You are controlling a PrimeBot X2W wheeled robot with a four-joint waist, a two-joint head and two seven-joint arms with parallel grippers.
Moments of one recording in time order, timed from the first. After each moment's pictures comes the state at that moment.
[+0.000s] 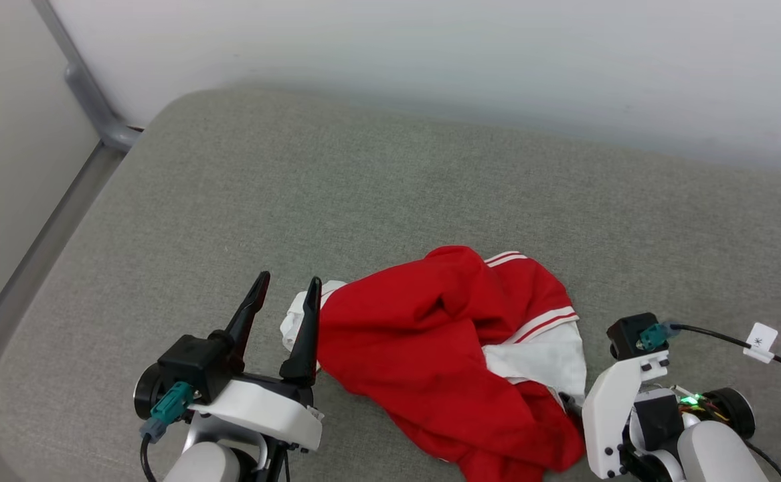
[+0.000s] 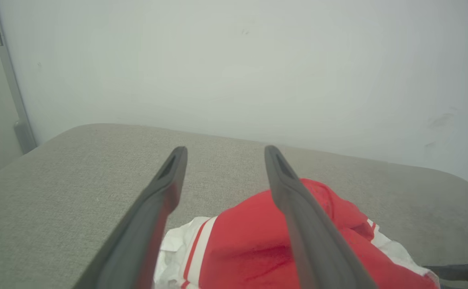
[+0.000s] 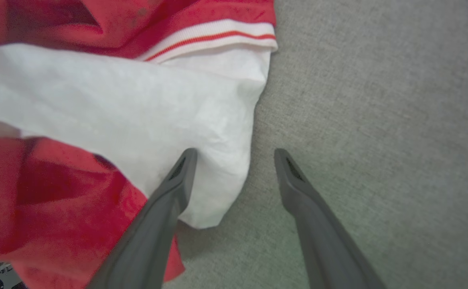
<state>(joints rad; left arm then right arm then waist) -0.15 0.23 -0.38 0.07 -0.46 0.07 -0.26 -0.18 -0.09 0.10 0.25 0.17 0.13 0.63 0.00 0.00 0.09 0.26</state>
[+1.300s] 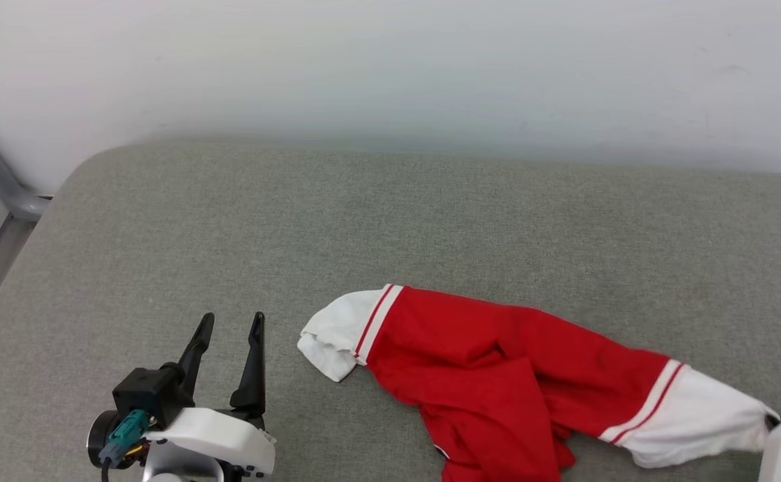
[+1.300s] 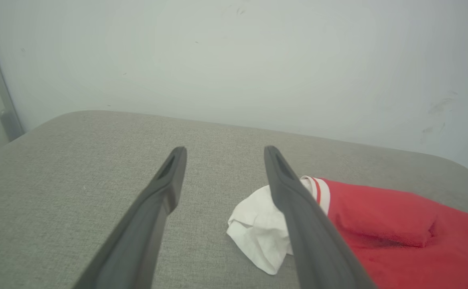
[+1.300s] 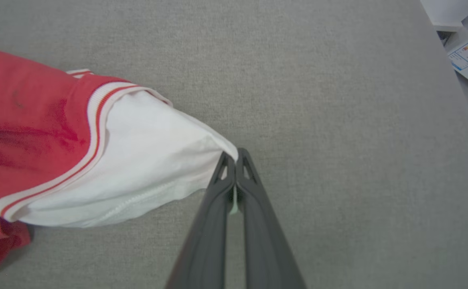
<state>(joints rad) -0.06 0.22 -0.23 0.13 -0.43 0.05 -0.25 0.01 -0.14 -0.31 -0.03 0.13 0.13 0.68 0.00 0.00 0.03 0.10</state>
